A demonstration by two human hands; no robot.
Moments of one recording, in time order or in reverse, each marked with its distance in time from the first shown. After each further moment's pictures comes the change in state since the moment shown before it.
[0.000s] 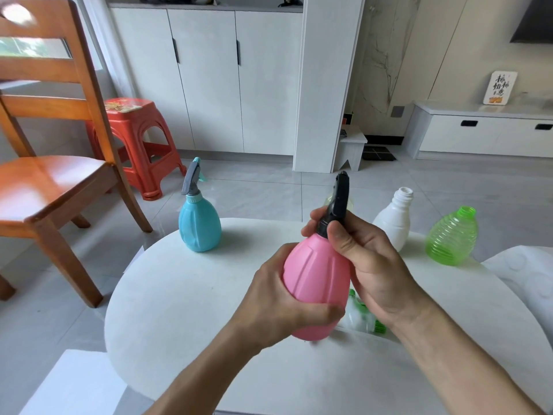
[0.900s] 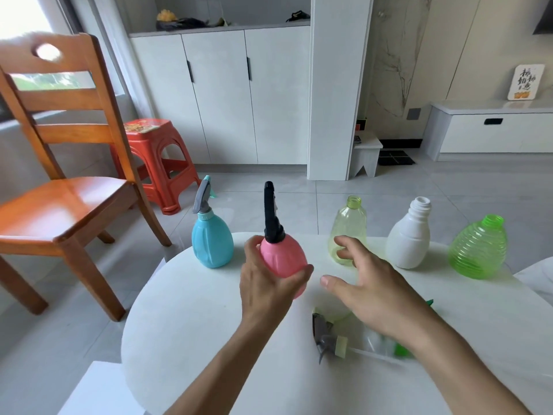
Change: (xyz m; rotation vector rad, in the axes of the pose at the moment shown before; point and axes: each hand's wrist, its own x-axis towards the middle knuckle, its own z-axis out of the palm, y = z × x) left_hand 0.057 -0.050 -0.004 0.294 0.605 -0.026; right_hand -0.003 -0.003 -0.003 -1.015 0.062 0.363
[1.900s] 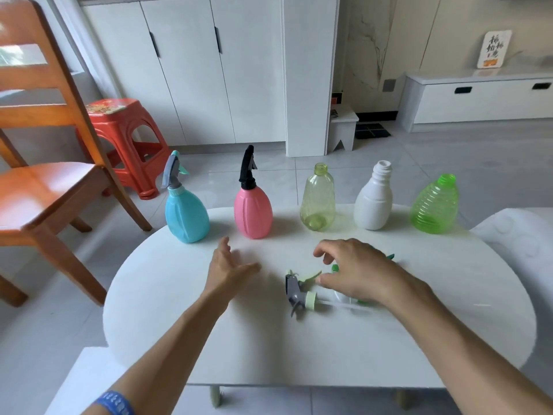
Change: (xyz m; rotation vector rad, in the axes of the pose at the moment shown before) left_hand 0.011 -0.069 -0.001 0.011 -0.275 -0.333; right_hand -0.002 0.047 -0.002 -0.395 -0.168 -0.038
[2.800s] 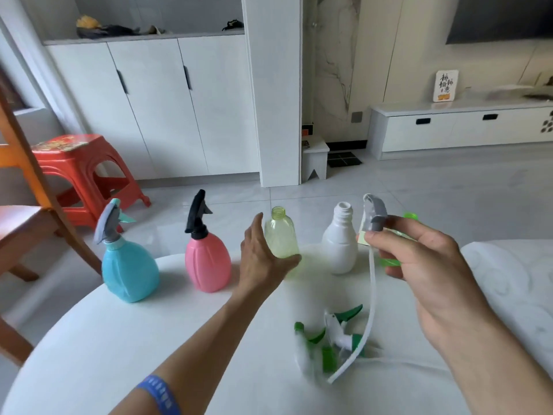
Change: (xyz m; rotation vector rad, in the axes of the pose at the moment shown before) left_hand 0.044 0.121 0.120 0.141 -0.004 0.441; right_hand -0.022 0.056 -0.083 1.213 0.727 0.209
